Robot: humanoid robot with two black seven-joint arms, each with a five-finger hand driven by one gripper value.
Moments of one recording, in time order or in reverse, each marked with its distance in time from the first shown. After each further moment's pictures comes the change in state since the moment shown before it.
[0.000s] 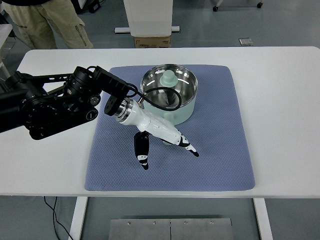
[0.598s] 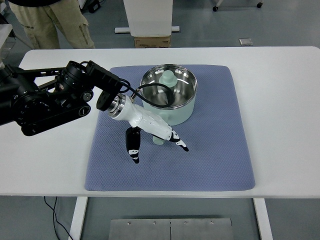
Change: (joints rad) left arm -0.031 0.044 0.031 -0.004 0.021 0.000 -0.002; right arm 0.000 0.000 0.000 0.000 0.000 0.000 0.000
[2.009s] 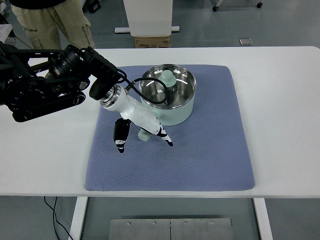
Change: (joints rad) left arm -0.178 0.009 0.180 0.001 0.002 -0.014 -0.003; right arm 0.000 0.000 0.000 0.000 0.000 0.000 0.000
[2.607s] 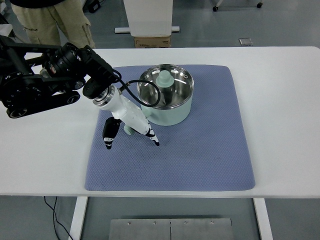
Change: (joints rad) left arm -0.089 0.000 0.169 -0.004 0.002 0.048 -0.004; right arm 0.000 0.000 0.000 0.000 0.000 0.000 0.000
